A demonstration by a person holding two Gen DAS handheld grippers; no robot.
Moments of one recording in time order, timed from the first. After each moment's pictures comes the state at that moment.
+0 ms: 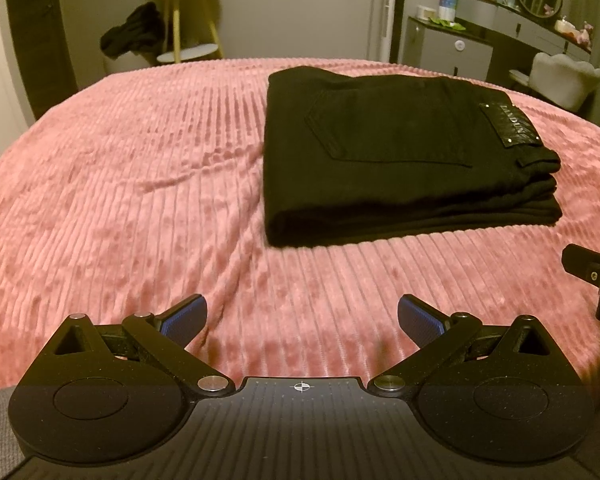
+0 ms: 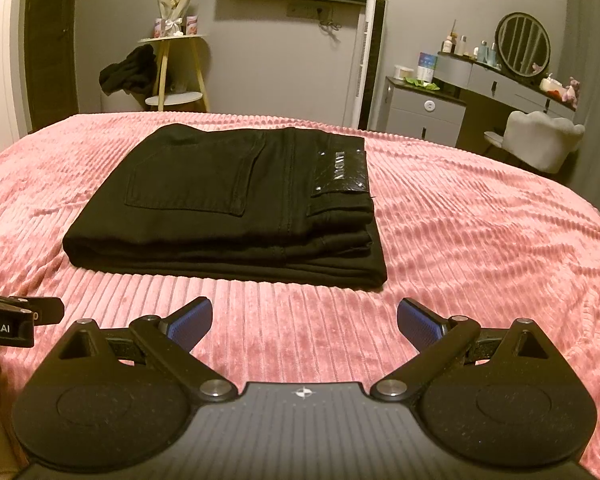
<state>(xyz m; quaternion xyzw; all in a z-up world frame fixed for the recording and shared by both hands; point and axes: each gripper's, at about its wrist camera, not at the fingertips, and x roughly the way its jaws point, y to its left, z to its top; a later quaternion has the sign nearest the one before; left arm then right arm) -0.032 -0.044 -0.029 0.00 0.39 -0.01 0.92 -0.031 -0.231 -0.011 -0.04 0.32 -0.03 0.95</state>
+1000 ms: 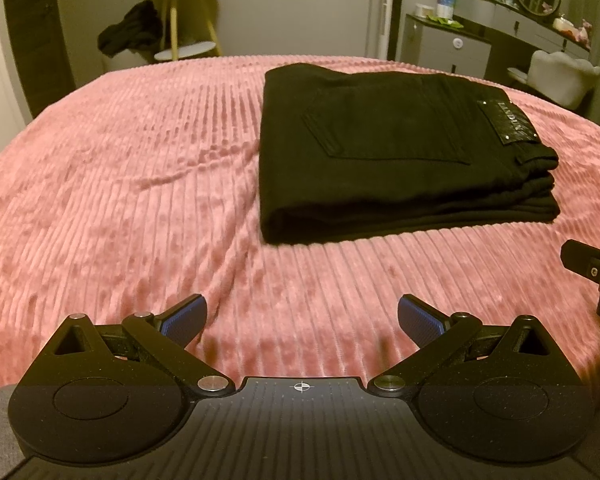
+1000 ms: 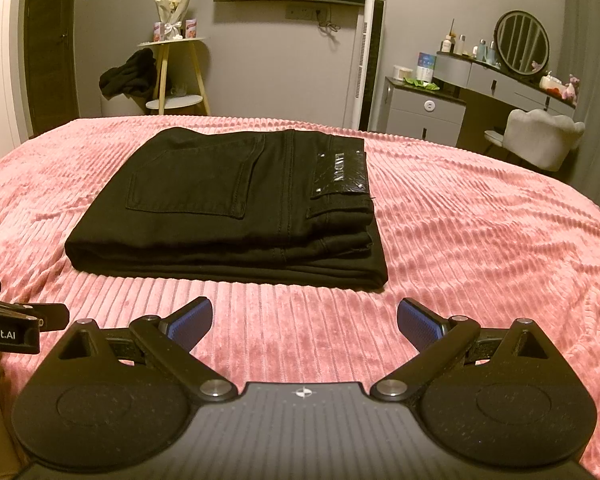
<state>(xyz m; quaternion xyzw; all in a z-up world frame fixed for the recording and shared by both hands) -0.031 -0.045 -0.030 0.00 0.40 -0.02 0.92 -0.032 -0.230 -0.010 -0.04 0.32 -0.03 0.95</state>
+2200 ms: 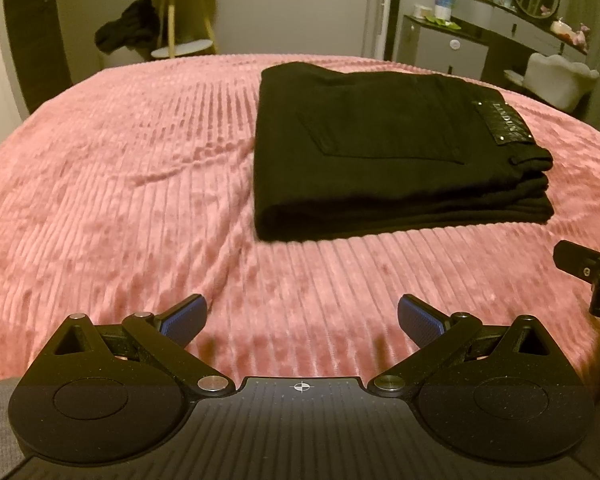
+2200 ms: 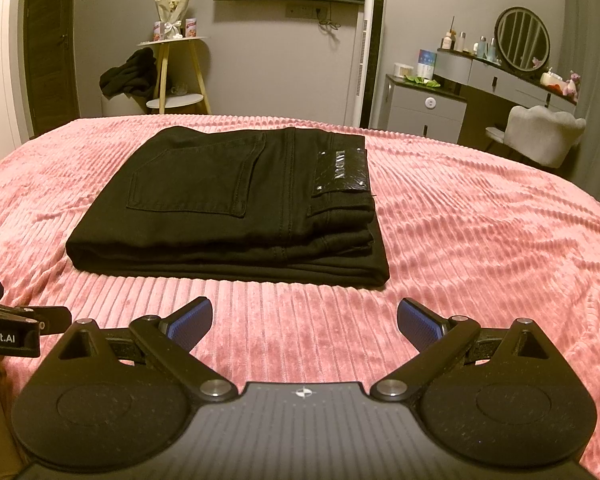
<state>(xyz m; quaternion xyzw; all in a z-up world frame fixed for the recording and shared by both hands) -0.033 -0.045 -0.030 0.00 0.40 -0.03 0.92 -0.033 -0.226 -0.009 -0.04 0.32 -0.03 0.95</state>
